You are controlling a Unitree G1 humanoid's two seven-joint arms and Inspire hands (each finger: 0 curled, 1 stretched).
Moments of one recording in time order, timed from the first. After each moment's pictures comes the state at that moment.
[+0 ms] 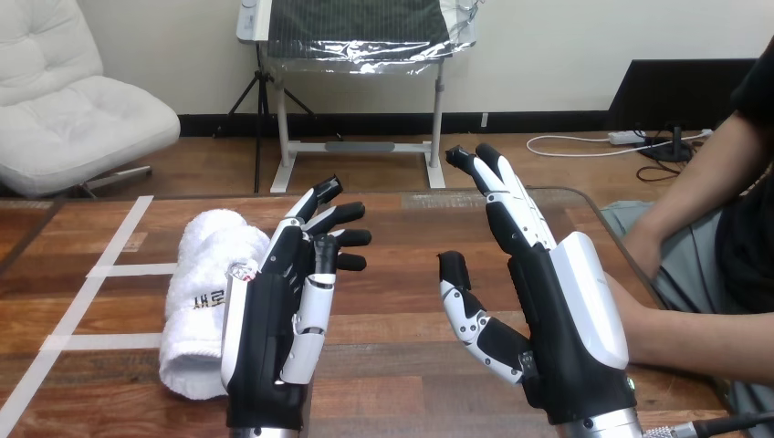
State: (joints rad) left arm 0.20 -0.05 -0.18 0.16 0.15 -0.74 0.15; right arm 0.31 -0.12 0.26 -0.39 -0.60 -0.27 -0.18
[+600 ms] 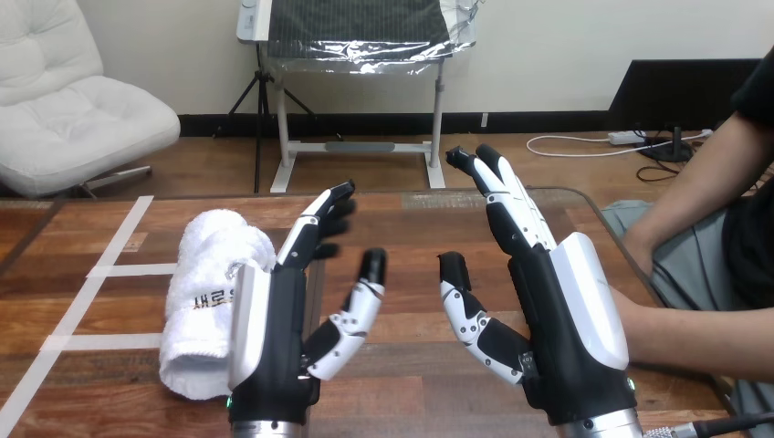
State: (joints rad) left arm 0.22 -0.05 -0.16 0.02 0.64 -0.48 0.39; right arm 0.31 -0.12 0.26 -0.39 -0.60 -0.27 -0.18
